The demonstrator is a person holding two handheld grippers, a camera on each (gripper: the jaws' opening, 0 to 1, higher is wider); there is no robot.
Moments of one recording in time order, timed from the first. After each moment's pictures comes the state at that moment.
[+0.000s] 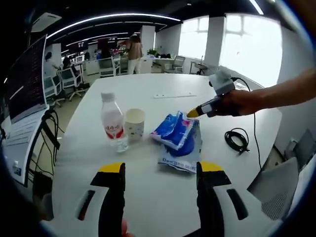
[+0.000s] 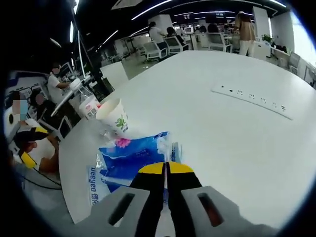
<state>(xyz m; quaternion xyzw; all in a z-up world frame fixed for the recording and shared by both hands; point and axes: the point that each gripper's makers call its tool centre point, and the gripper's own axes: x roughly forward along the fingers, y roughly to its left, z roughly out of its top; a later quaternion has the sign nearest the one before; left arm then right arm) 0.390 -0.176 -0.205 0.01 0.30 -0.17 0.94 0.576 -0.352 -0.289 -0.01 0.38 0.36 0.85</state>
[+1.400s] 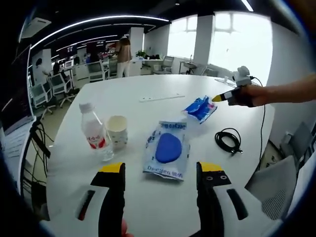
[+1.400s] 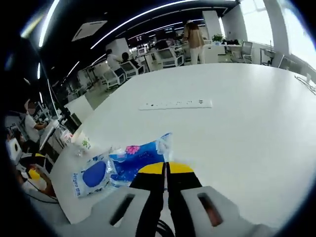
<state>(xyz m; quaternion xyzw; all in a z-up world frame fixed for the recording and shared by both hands) 0.400 -0.213 -0.202 0.02 0.30 -0.22 0.93 0.557 -0.547 -0.231 0.08 0.34 0.18 0.92</state>
